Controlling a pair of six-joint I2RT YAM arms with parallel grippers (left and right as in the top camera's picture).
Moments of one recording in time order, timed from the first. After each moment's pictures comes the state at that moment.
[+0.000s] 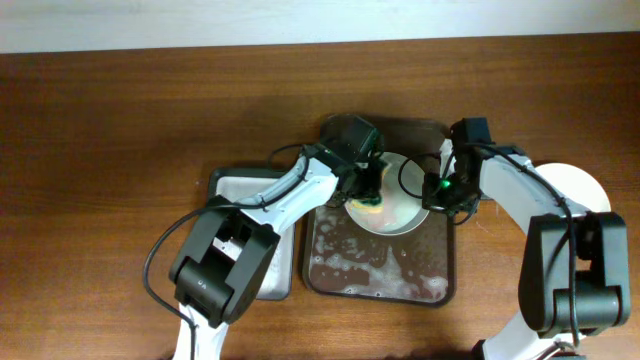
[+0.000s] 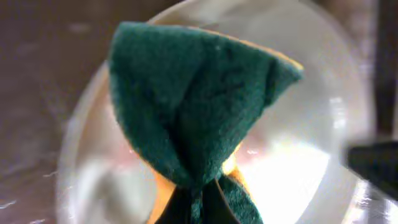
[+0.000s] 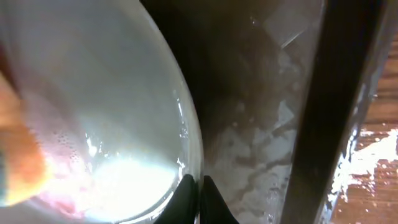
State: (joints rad) left arm -0.67 2.12 1.51 -0.50 0.20 -0.50; right arm 0.02 1.82 1.08 -0.71 -0.22 0.18
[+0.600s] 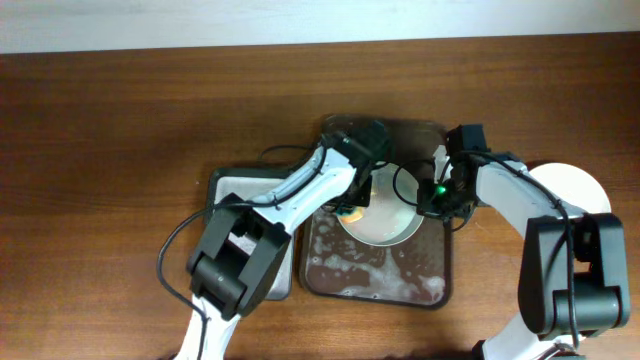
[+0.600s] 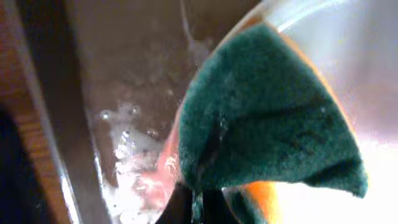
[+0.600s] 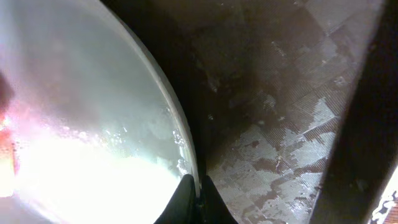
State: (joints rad) left arm -0.70 2.20 1.71 -0.99 -0.10 -0.52; right arm 0.03 1.81 1.04 -0.70 -0.28 0.18
